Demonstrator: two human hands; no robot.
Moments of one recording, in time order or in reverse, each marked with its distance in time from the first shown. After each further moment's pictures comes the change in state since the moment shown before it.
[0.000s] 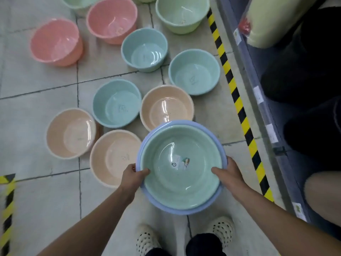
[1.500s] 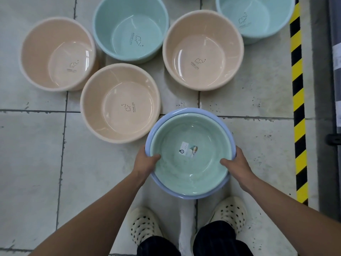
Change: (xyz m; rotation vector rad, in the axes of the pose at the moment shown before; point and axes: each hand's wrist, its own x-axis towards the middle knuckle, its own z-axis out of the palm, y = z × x) left_hand 0.133 -0.218 0.013 -0.145 -0.030 -0.004; right_hand 0.096 0.156 0.133 -0.066 -0.105 0.015
